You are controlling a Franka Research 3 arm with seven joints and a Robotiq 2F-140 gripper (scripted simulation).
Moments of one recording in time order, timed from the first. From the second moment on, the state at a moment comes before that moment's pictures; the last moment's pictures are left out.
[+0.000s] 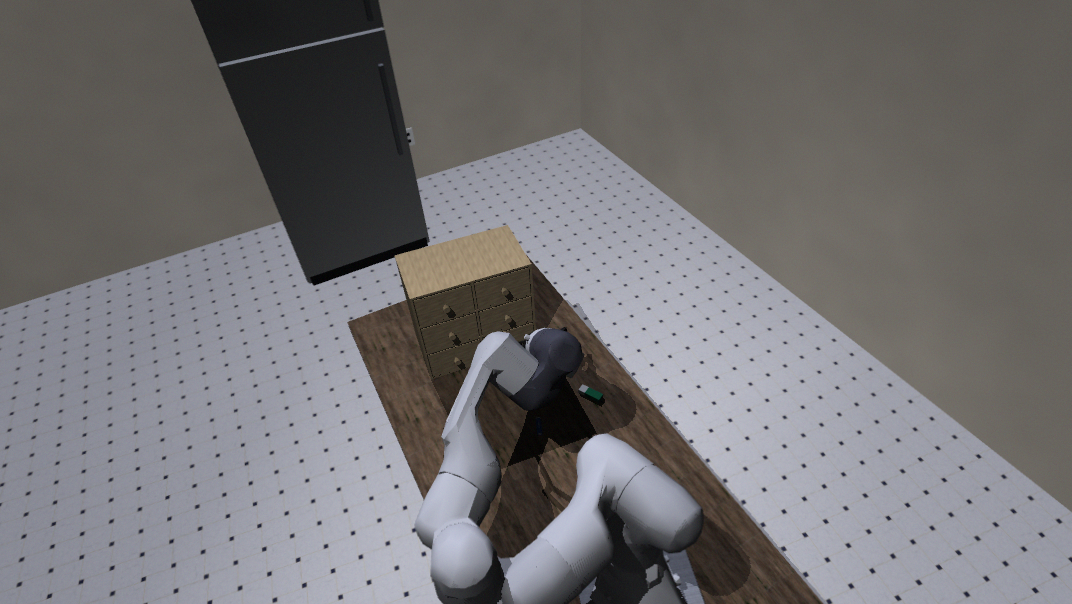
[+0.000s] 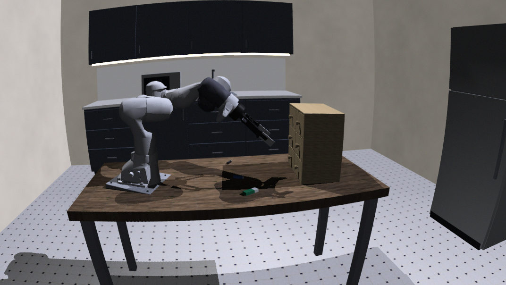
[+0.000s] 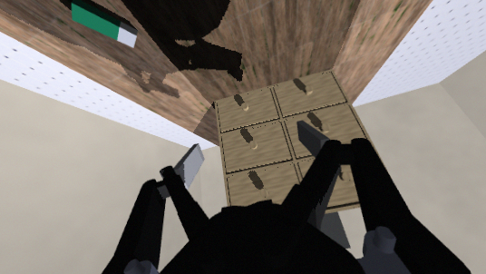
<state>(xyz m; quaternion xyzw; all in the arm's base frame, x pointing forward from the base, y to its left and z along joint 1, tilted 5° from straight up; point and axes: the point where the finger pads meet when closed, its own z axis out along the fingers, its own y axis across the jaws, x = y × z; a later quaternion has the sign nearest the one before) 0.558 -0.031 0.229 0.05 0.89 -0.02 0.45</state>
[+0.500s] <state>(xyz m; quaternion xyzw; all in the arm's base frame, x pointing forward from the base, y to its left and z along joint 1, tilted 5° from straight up) 0.560 -0.032 0.232 0.04 0.89 -0.03 0.46</state>
